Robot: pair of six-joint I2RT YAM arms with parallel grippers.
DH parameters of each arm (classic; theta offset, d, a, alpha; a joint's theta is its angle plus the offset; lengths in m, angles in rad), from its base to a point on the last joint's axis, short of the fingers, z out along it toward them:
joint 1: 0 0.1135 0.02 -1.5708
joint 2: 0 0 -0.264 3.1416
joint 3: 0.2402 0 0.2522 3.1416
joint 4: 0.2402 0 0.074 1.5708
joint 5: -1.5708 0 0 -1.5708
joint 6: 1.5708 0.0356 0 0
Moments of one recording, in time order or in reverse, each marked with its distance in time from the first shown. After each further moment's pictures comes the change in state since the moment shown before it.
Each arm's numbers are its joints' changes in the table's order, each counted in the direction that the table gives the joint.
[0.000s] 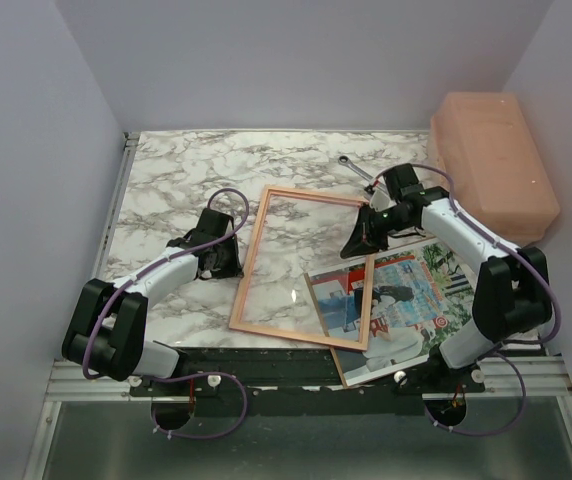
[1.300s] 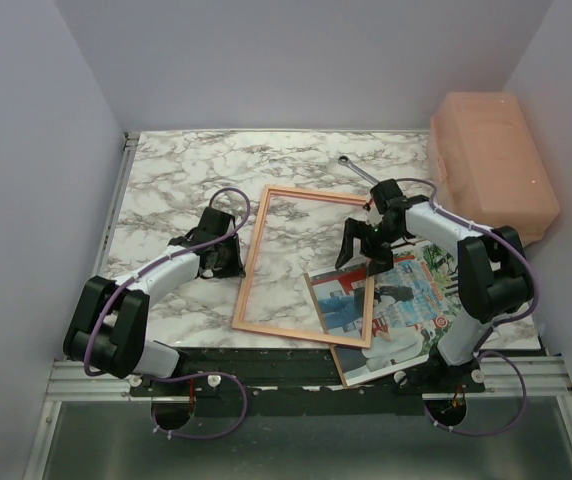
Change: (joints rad) left arm -0.005 0.015 0.011 0.000 0.000 0.000; right arm 0.021 0.148 -0.064 -0.037 -0.270 -0.056
